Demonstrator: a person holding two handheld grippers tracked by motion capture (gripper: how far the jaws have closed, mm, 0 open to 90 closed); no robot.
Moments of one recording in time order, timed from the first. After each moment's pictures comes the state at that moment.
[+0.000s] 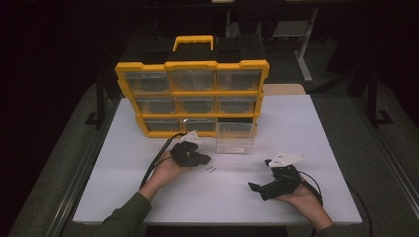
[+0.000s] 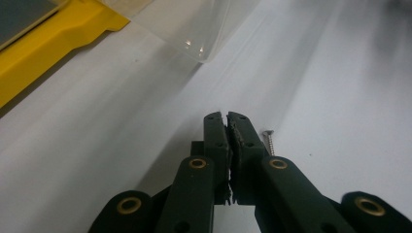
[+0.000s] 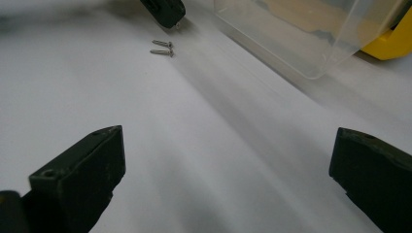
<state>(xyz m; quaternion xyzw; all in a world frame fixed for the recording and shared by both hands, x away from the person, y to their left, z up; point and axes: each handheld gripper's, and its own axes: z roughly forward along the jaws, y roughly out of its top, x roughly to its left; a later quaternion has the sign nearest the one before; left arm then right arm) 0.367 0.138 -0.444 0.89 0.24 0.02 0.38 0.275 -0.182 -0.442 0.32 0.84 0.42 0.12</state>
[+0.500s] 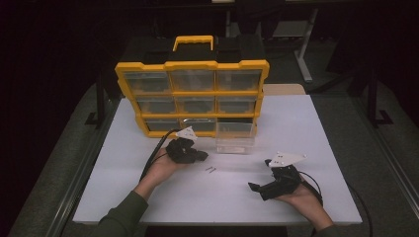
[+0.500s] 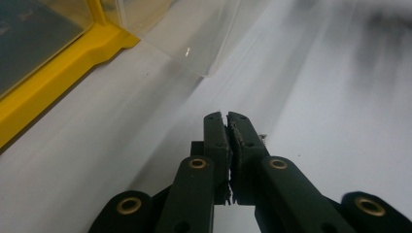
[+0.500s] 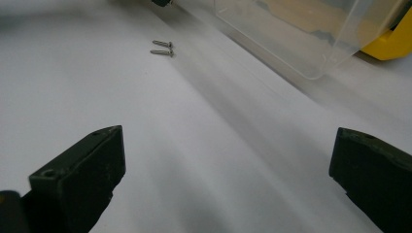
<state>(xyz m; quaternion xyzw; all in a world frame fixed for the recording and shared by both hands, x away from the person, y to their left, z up) 0.367 0.147 -0.426 0.89 0.23 0.02 0.39 0.275 -0.182 -0.442 0.32 0.84 0.42 0.12</state>
